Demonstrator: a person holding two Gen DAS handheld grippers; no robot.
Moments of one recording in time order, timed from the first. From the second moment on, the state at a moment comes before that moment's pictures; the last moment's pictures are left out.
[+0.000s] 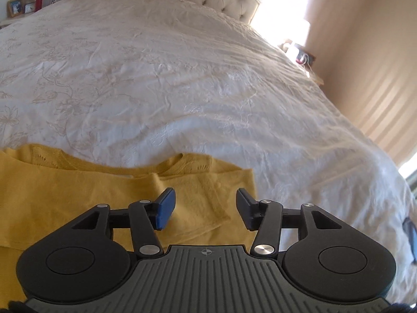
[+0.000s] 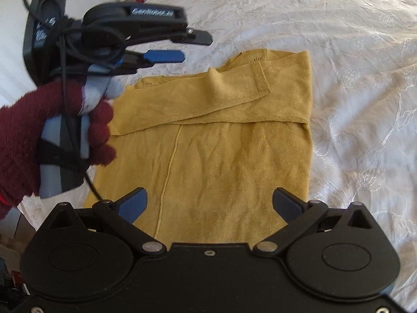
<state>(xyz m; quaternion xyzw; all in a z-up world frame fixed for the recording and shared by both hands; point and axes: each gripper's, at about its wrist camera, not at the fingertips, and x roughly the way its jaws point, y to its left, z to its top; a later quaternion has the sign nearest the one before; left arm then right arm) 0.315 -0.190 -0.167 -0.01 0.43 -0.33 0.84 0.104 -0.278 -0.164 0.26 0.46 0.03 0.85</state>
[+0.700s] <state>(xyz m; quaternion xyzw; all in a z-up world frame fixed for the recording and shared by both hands) 0.357 -0.004 -0.235 -0.01 0.53 -0.09 0.84 0.242 -0.317 -0.171 0.20 0.45 -0.01 0.87</state>
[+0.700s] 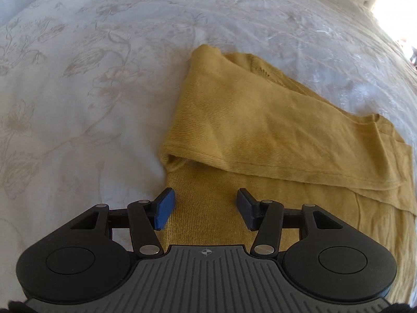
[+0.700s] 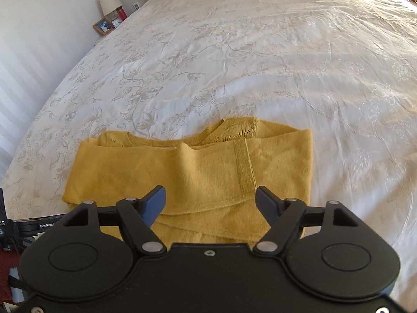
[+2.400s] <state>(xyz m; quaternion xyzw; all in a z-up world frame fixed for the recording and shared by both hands) 0.366 0.014 -0.231 0.03 0.54 -0.02 0.84 0.244 -0.367 -0.206 0.21 0.51 -0.07 0.83</state>
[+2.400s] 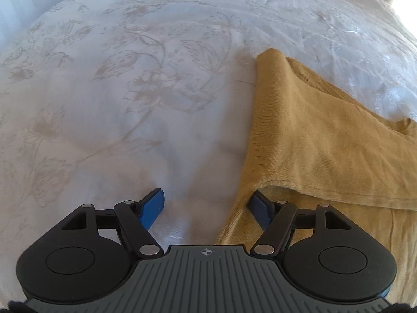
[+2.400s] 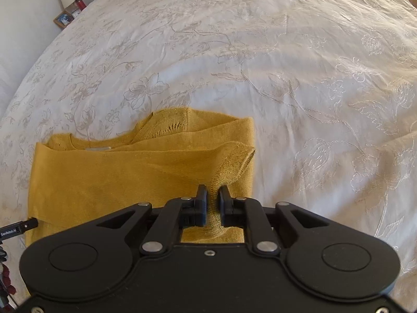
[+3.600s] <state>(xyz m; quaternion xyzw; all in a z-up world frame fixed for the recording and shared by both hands) 0.427 -0.084 -0.241 0.24 0.44 -0.06 0.86 0.229 -0.307 -0.195 0.16 0.48 -0.03 0.86</state>
